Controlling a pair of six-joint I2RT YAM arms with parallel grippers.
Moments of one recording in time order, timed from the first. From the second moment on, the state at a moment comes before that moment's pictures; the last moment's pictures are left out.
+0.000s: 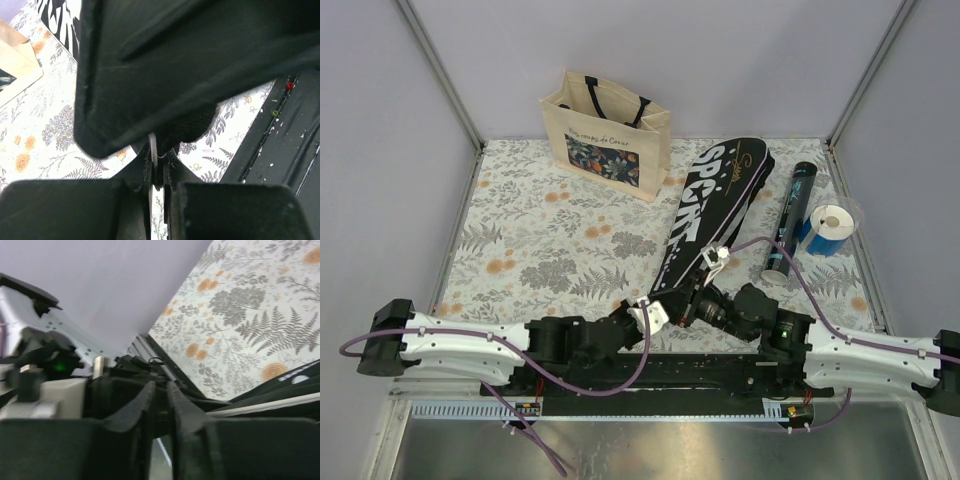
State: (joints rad) left arm -1.53 0.97 0.59 -0.06 -0.60 0.04; right arm 1.24 0.80 0.49 0.29 0.18 0.83
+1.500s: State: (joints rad) left arm -1.40 0.69 0.84 -0.40 -0.83 -0.43; right arm 1.28 0.40 0.70 -0.54 0.81 0.59
